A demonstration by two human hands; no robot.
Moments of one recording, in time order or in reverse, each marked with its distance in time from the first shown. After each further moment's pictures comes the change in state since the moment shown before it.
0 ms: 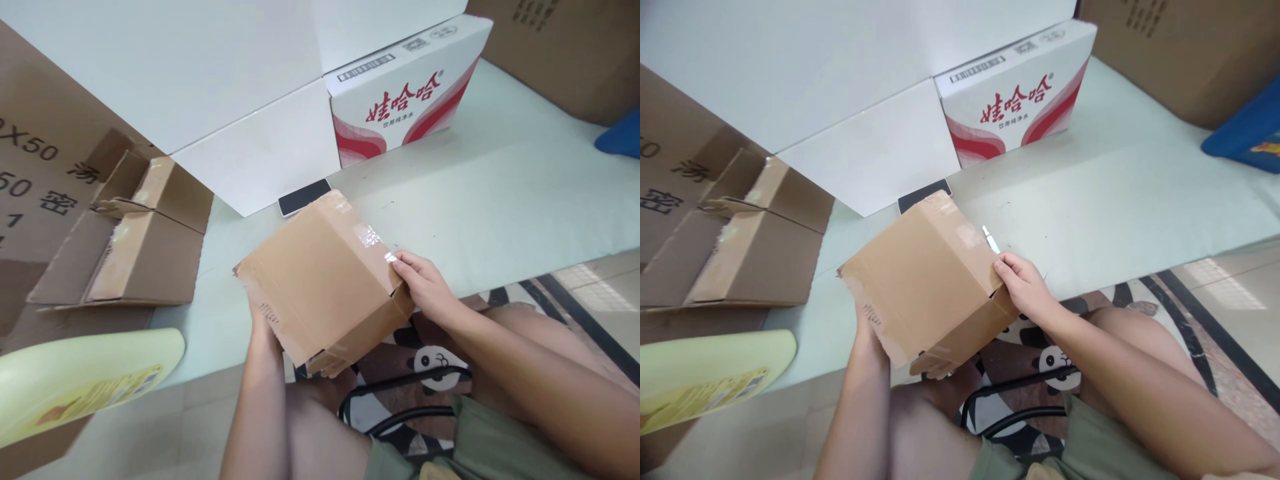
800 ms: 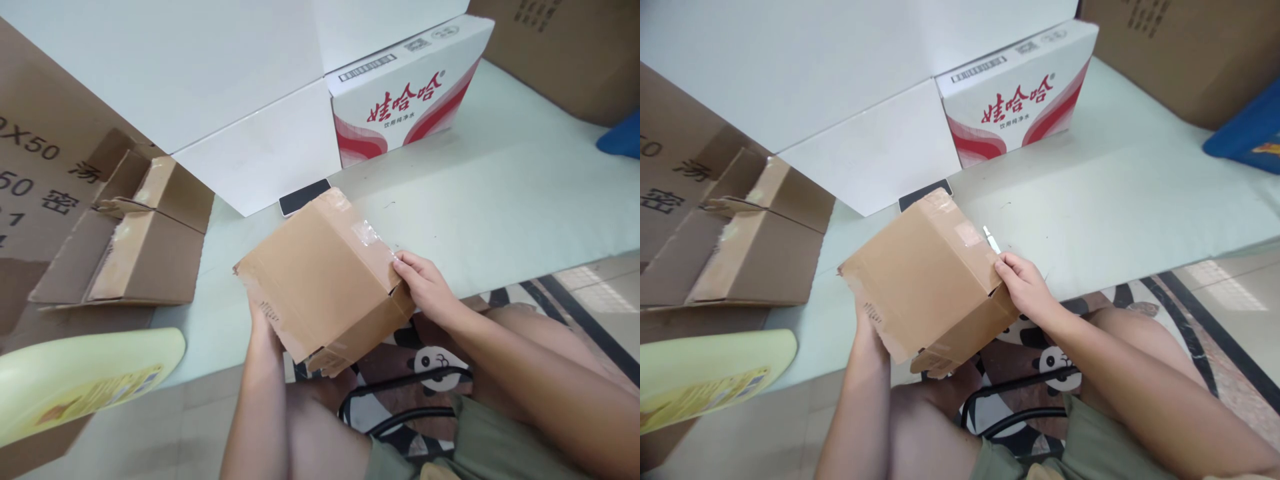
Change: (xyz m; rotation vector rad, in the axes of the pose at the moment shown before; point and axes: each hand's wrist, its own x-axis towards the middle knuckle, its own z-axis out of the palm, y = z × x) left_hand -0.013 0.005 0.011 0.096 0.031 -0.004; right_hand 0.000 -0.004 0.001 -0.038 0.009 0.000
